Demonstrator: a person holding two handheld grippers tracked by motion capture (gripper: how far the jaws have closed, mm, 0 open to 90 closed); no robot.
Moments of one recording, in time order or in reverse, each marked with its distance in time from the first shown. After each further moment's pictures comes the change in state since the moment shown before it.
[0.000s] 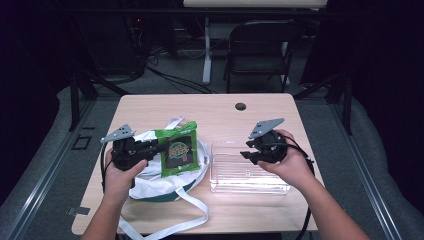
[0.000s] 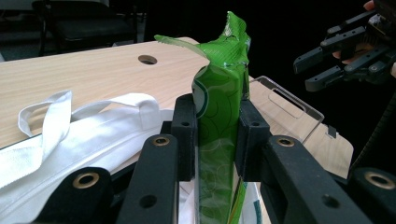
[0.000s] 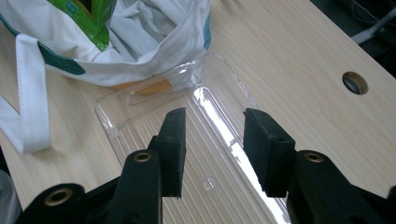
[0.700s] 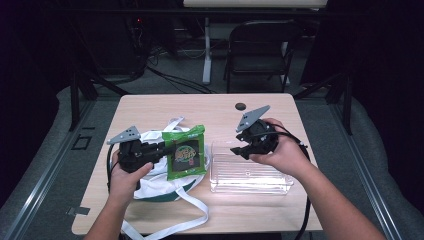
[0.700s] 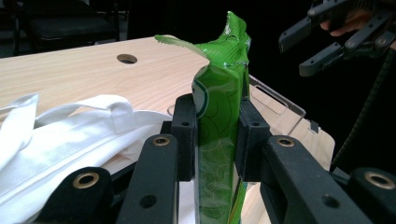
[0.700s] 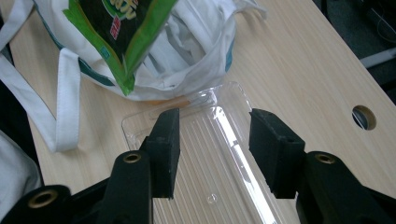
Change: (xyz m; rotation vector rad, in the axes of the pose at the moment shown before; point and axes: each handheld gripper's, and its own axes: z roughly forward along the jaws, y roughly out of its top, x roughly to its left) left arm -0.012 -0.001 0.011 0.015 -0.062 0.010; right arm 0.007 0.045 -0.010 0.040 0.065 -0.120
